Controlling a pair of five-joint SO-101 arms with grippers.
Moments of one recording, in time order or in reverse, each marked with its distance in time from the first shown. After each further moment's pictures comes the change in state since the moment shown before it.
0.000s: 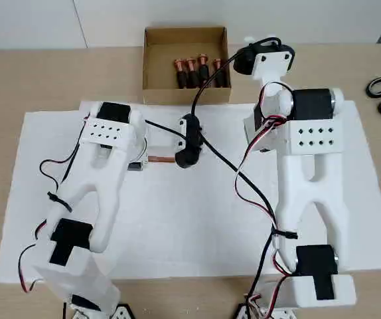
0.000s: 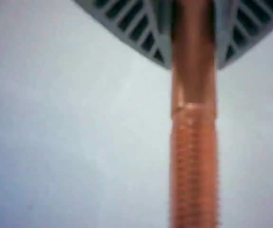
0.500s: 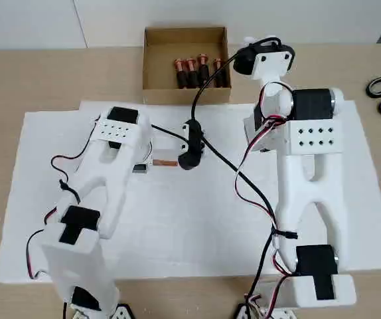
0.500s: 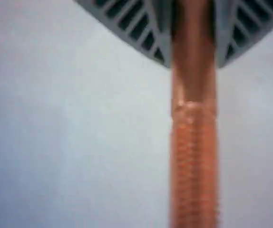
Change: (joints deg) left arm 0.3 8.9 -0.1 -6.7 0.0; right arm 0.0 0.0 0.0 0.0 0.0
